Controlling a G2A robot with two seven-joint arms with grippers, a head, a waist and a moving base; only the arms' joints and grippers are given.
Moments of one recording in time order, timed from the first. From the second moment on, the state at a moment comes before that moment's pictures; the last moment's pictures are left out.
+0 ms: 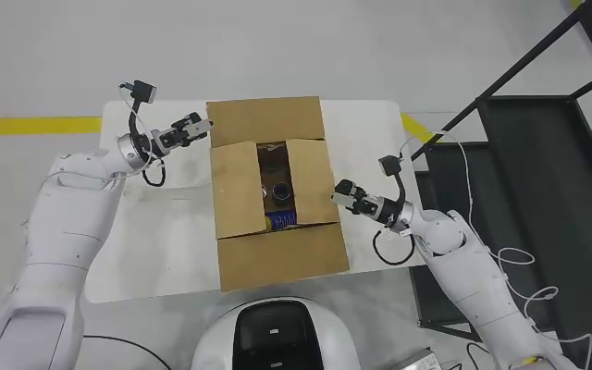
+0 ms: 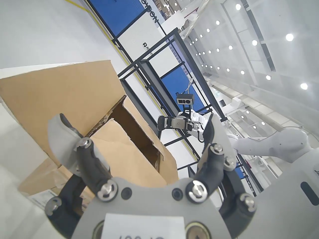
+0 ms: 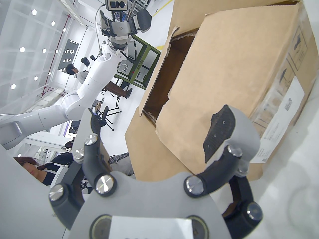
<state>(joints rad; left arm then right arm) 0.67 -1.13 -1.12 -0.93 -0.27 -0.76 -0.98 -1.33 -1.01 1.29 -1.47 0.09 -0.68 0.69</state>
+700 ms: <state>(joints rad) 0.52 -1.25 -0.94 -0.59 0.24 -0.76 -0.33 -1.48 -0.97 1.46 -1.47 0.39 -0.33 0.93</state>
